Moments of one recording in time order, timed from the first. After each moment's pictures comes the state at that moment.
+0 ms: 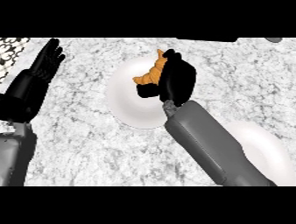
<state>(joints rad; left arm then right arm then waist) -0.35 0.24 0.07 -1.58 0.02 -0.10 0.13 -0.84 -0.01 0.47 -1.08 1.01 -0.34 1.09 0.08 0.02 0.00</state>
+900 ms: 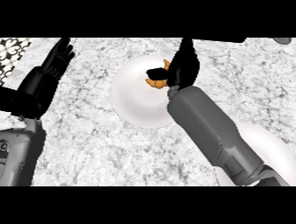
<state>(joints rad) -0.39 0.22 0.05 -1.55 0.01 -0.10 0.11 -0.98 -0.01 0.39 -0.71 0.68 -0.87 0.86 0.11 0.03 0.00</state>
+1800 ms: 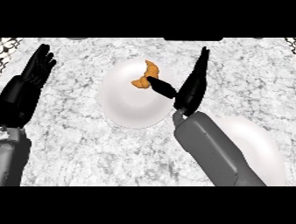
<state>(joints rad) -0.30 0.25 0.11 -1.59 0.02 -0.09 0.12 -0.71 -0.01 0.44 -1.01 0.50 -1.20 0.64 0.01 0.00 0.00</state>
